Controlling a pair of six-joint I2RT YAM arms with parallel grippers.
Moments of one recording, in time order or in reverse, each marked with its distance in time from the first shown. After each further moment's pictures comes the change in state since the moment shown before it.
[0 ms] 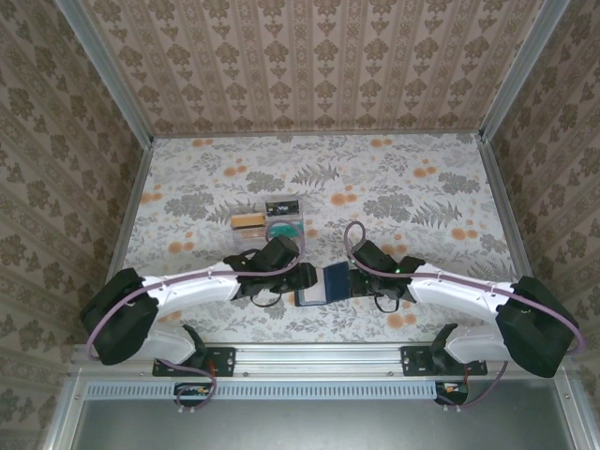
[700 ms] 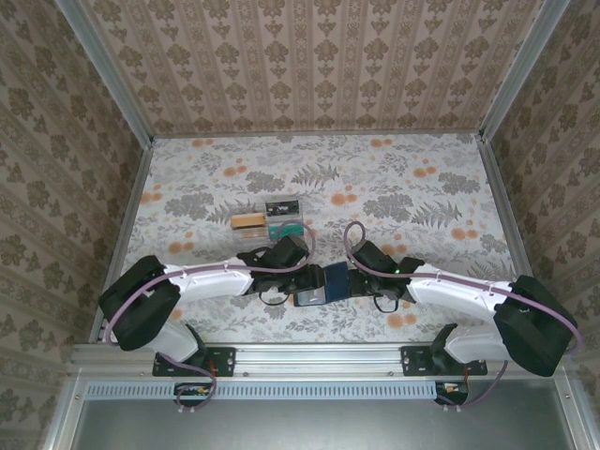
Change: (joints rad) left arm -0.012 0.116 0.047 0.055 0.068 0.000; right arm 0.000 0.010 -0.008 0.031 -0.004 0.004
